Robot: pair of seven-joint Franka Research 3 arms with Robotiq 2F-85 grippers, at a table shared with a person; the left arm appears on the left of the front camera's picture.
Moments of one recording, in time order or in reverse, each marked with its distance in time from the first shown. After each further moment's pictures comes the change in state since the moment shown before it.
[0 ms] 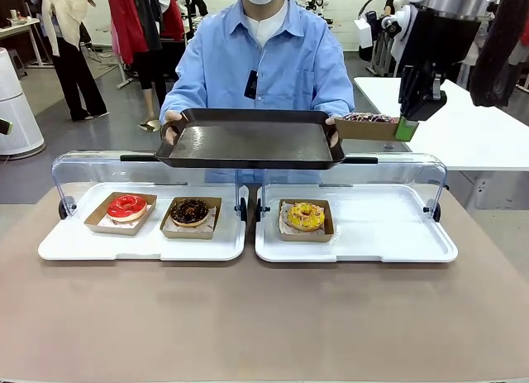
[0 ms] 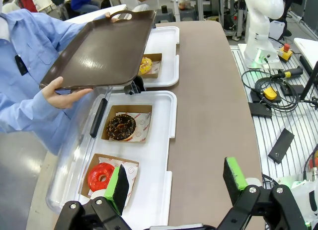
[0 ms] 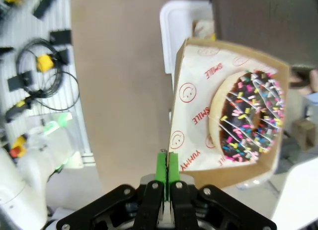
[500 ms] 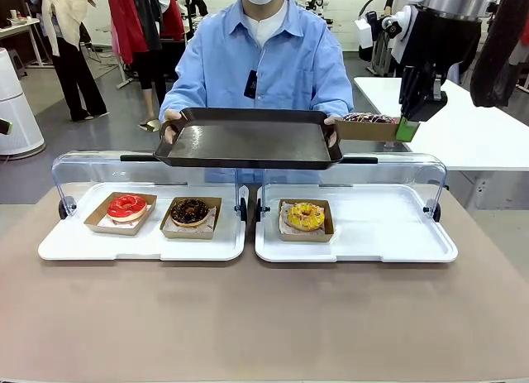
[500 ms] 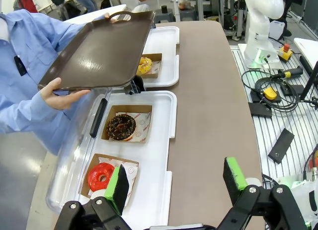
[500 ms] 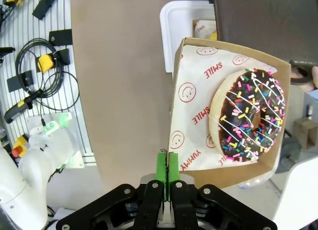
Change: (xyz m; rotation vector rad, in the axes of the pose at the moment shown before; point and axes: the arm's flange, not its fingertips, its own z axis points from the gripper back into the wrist) left arm 0.000 0.000 0.000 0.000 0.000 0.000; right arm -0.005 -0.002 -0.004 0.009 0.003 -0.012
